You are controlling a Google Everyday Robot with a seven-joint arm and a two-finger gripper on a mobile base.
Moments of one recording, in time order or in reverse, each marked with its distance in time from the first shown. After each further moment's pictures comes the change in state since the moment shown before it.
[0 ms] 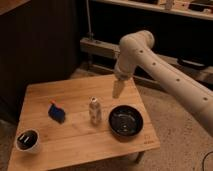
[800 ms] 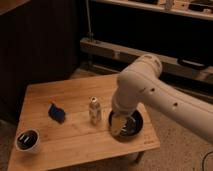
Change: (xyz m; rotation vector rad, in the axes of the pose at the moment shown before) arm 0.047 -0.186 -0.033 0.037 -0.003 -0.103
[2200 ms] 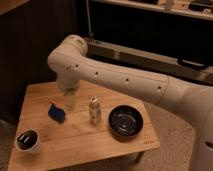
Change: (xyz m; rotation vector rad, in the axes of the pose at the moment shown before) arm 0.168 0.131 0.053 -0.083 0.007 -0.279
